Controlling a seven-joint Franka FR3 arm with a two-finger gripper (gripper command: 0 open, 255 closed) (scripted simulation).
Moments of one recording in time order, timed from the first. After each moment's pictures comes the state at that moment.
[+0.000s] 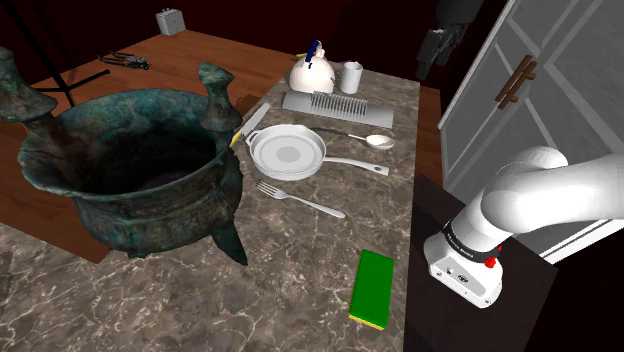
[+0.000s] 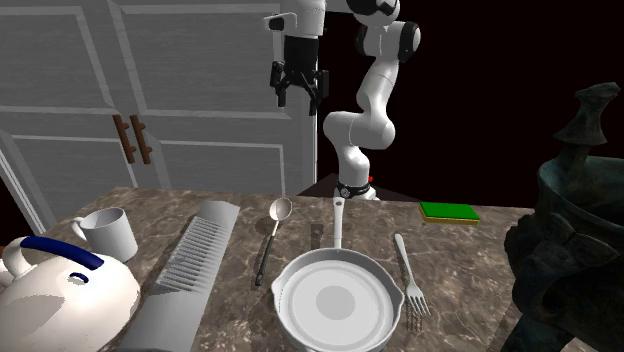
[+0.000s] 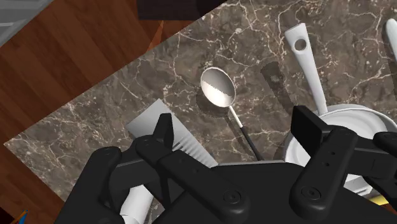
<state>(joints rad) 0.02 -0.81 0.01 -2.33 -0.10 1.54 -0.05</state>
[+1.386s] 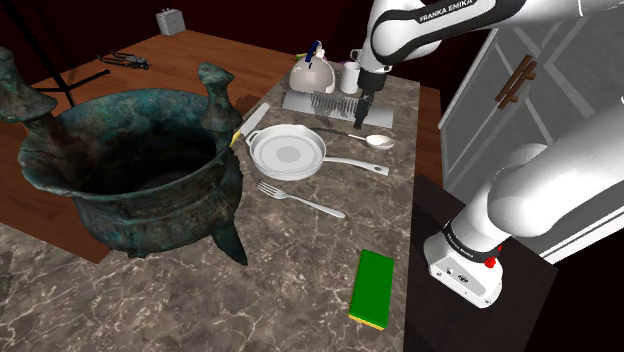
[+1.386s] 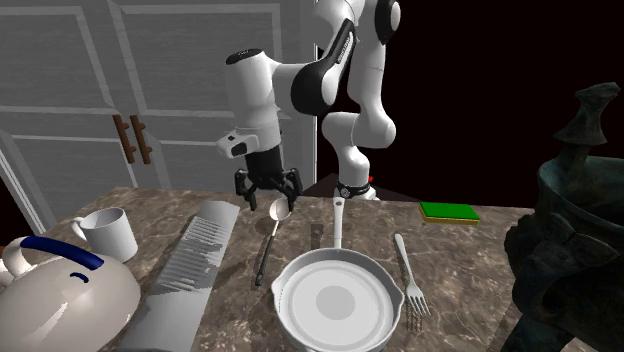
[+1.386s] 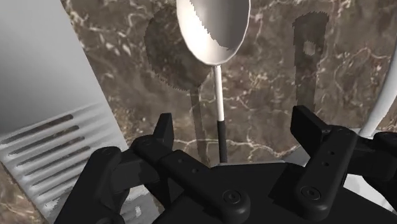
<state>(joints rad) 0.17 -0.27 -0.17 -2.43 0.02 2.10 -0.49</state>
